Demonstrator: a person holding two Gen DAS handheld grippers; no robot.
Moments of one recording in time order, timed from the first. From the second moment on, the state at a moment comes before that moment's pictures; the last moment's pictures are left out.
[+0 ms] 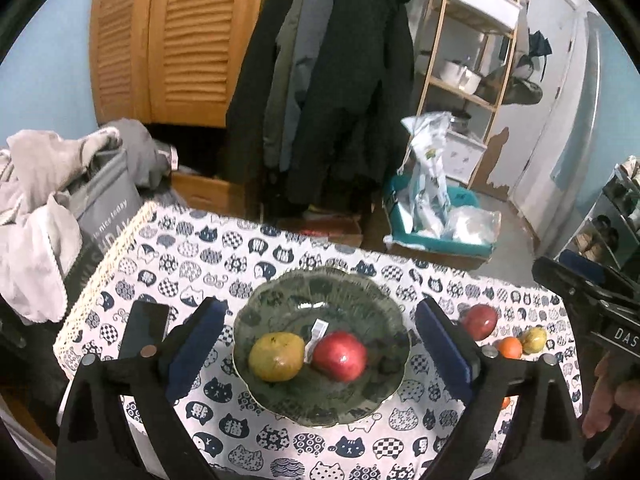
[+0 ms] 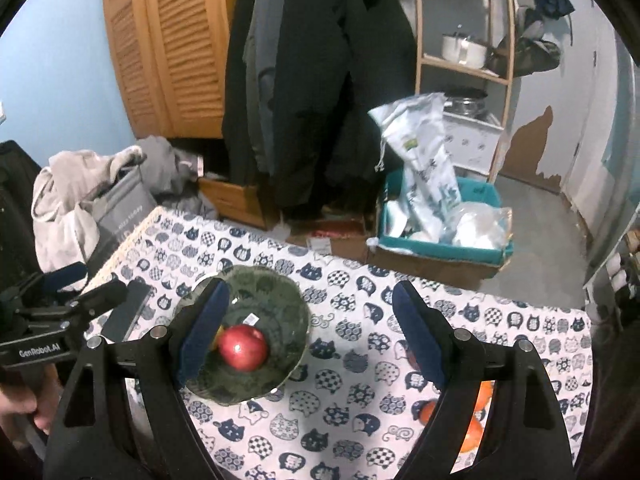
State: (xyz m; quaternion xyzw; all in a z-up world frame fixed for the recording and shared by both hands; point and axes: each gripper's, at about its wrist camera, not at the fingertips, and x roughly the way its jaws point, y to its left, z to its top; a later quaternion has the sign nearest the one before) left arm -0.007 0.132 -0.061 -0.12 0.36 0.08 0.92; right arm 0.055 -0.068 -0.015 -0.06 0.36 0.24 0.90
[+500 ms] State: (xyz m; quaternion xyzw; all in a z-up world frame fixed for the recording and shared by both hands) left arm -0.024 0.090 -0.022 -0.09 0.31 0.06 0.94; right arm 0.020 -0.121 0.021 -0.07 0.30 0.22 0.92
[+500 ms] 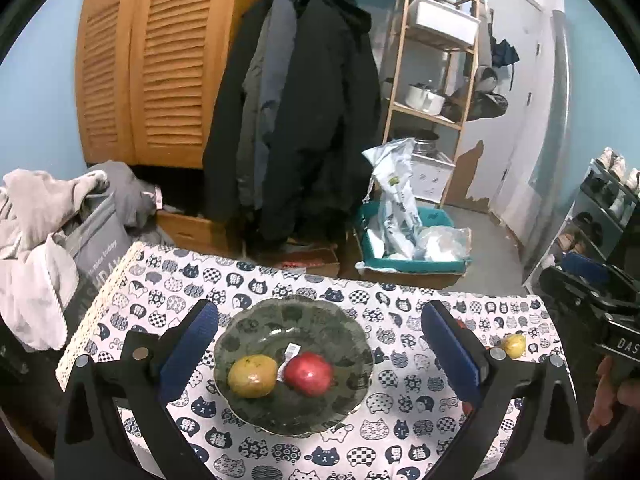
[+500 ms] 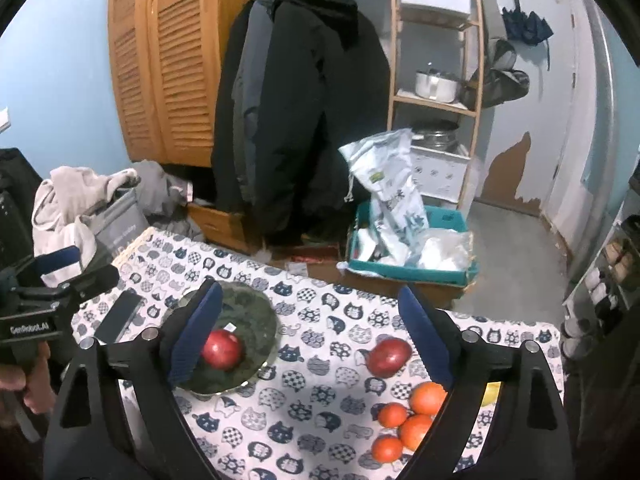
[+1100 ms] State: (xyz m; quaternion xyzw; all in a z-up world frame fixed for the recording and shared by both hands) left arm -0.005 0.039 -0.023 -0.06 0.33 0.03 0.94; right arm 0.019 -0.205 0.006 -0.04 0.32 0.17 0.93
